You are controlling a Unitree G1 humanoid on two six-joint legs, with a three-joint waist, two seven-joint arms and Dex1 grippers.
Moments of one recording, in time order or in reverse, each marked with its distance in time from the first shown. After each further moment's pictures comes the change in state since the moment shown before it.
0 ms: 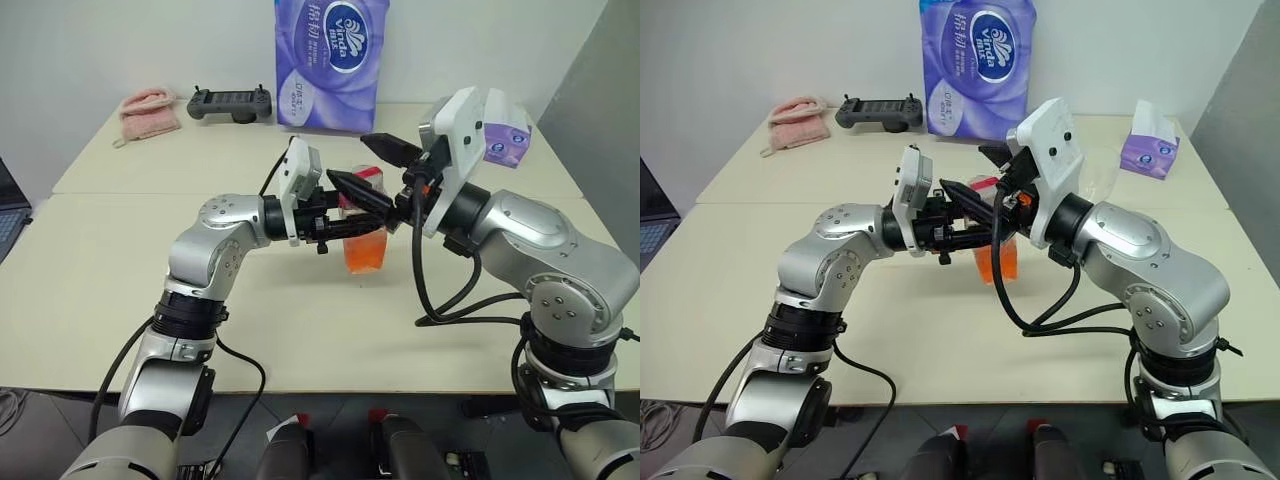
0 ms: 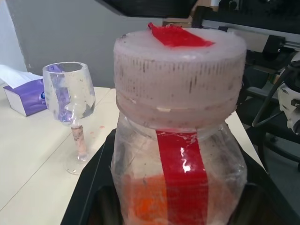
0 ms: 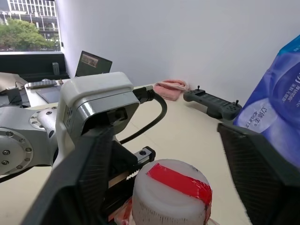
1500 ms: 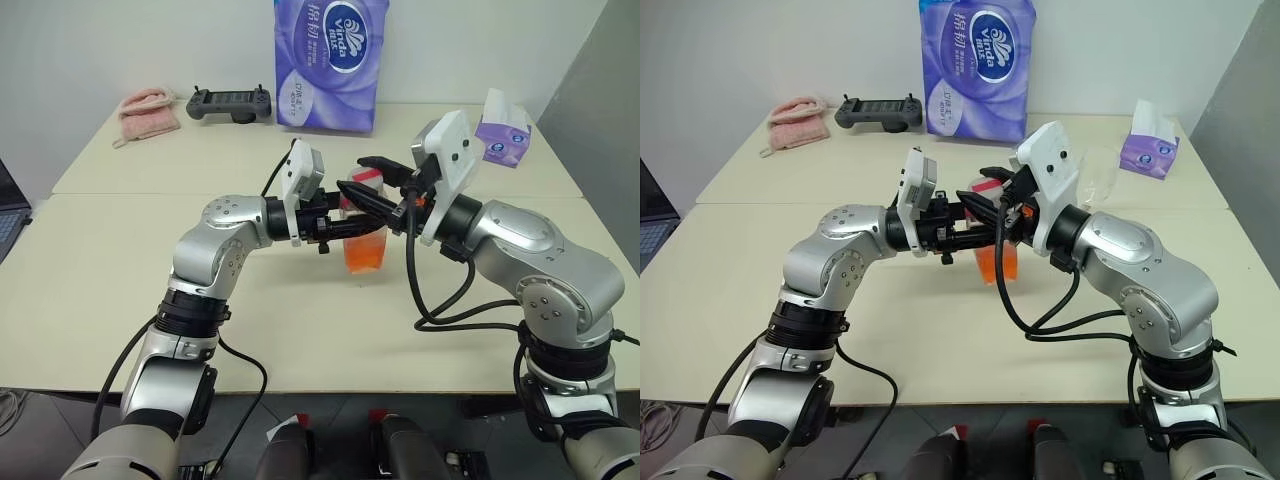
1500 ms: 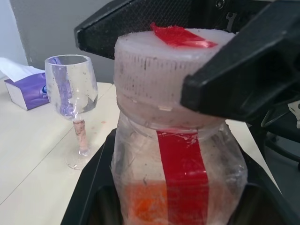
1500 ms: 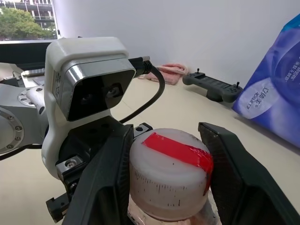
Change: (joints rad) left arm -0.002 -0.006 -0.007 0.025 0.013 -0.004 0.003; right arm 0.043 -0.017 0.032 0.050 -0.054 -0.043 0.062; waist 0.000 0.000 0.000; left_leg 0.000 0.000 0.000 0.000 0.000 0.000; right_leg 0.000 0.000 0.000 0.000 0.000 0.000
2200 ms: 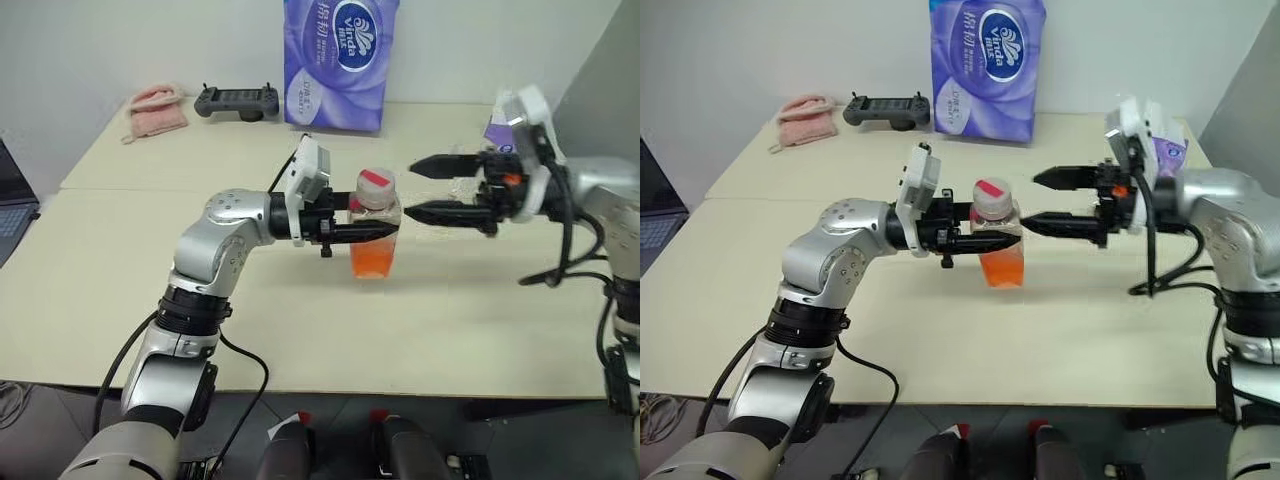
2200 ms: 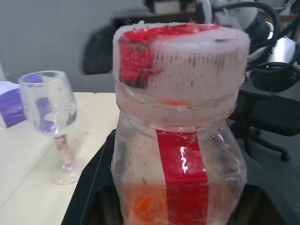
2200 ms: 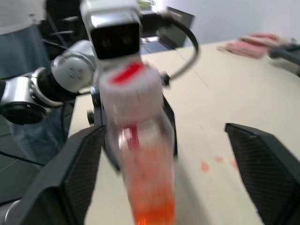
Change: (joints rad) left arm -0.019 0.005 -0.010 -0.034 -0.021 -0.004 -0.067; right arm -0.053 -0.404 -0.133 0.383 0.139 -0.059 0.727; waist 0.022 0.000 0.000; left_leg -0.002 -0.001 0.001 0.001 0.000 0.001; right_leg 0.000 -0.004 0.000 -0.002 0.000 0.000
